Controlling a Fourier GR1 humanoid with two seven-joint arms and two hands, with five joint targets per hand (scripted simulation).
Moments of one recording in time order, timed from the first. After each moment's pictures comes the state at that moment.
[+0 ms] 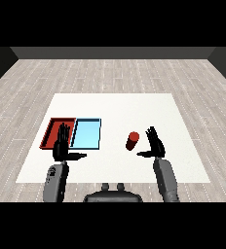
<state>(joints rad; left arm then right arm) -0.01 0.04 0.07 -1.61 0.10 -0.08 -0.44 -0.13 -0.05 -0.13 -1.23 -0.19 0.27 -0.36</state>
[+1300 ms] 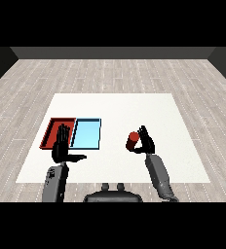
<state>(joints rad) 0.02 0.04 0.05 -1.66 0.12 -0.09 -0.43 -0.27 -0.01 -0.07 -1.00 -0.23 0.20 -0.40</state>
